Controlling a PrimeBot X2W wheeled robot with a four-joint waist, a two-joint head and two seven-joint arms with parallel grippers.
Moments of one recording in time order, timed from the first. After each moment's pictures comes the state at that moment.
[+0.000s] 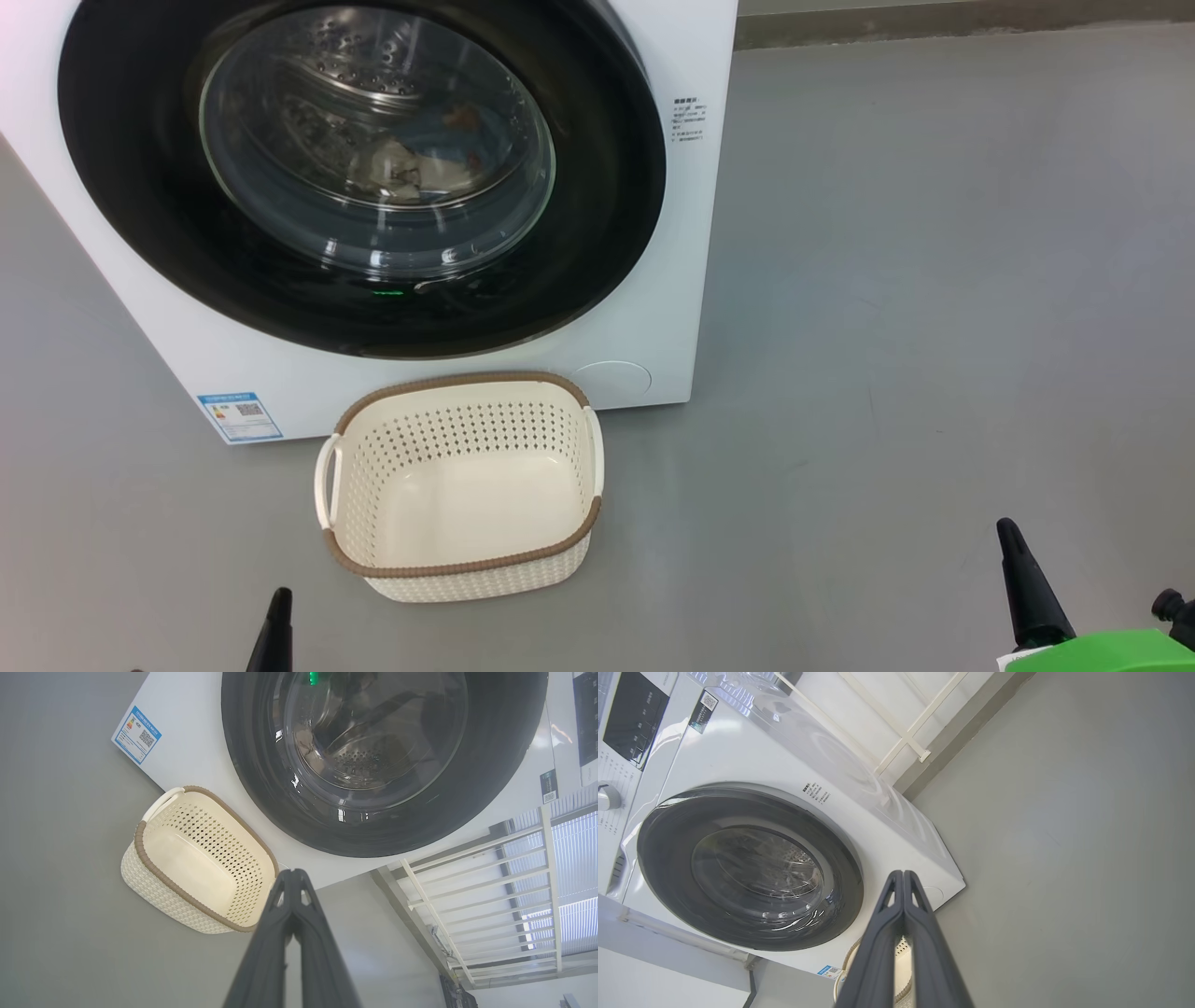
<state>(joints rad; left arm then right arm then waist) 0.05 0.05 -0.01 0.22 -1.08 -0.13 -0.08 0.04 -0.06 -0.14 0.19 0.91 0.14 -0.05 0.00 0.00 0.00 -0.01</state>
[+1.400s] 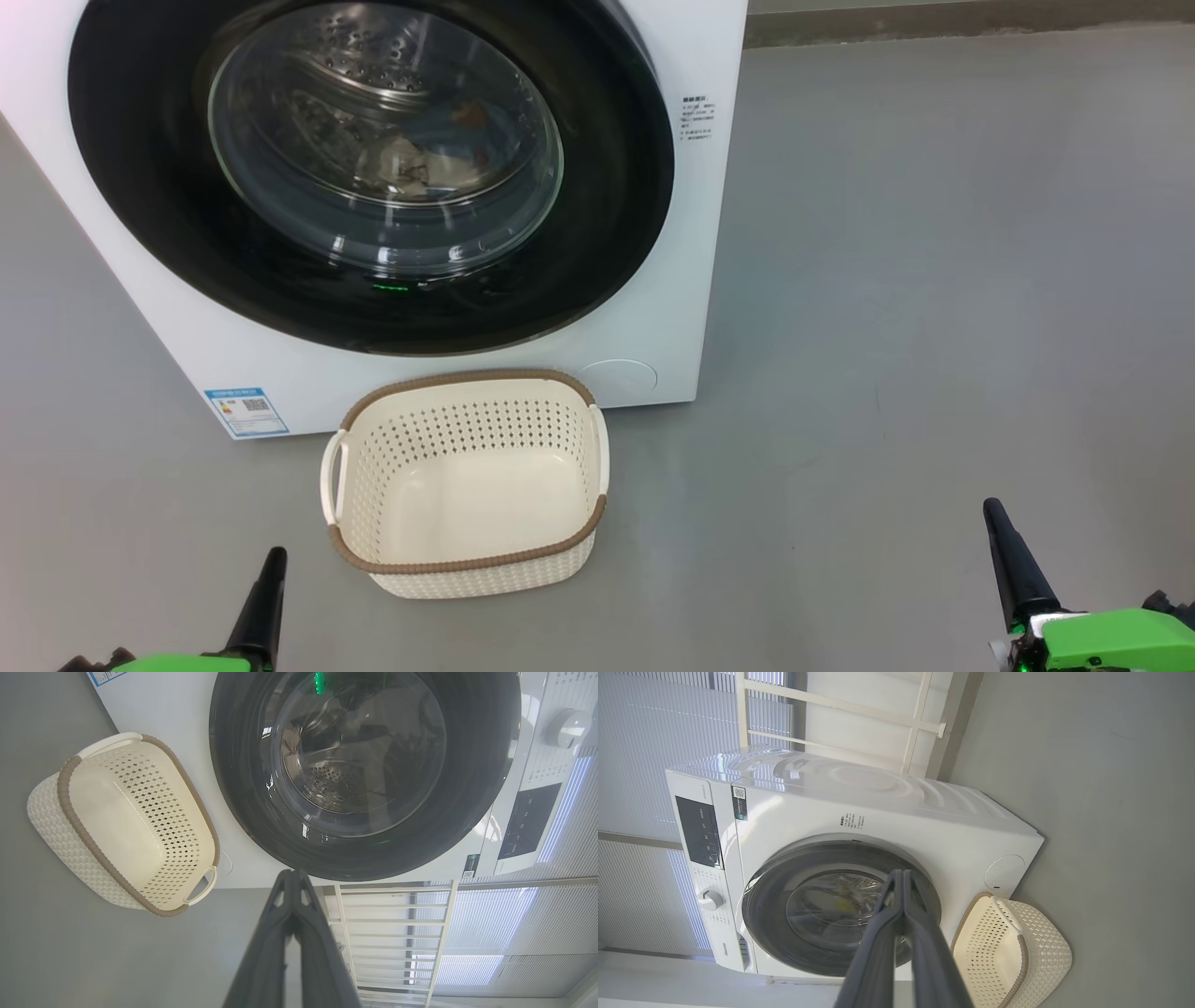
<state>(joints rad) -0.03 0.05 0.03 0.25 -1.48 -0.13 0.04 -0.03 -0.05 -0.14 0.25 1.41 0.13 0.07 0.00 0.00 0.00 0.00</state>
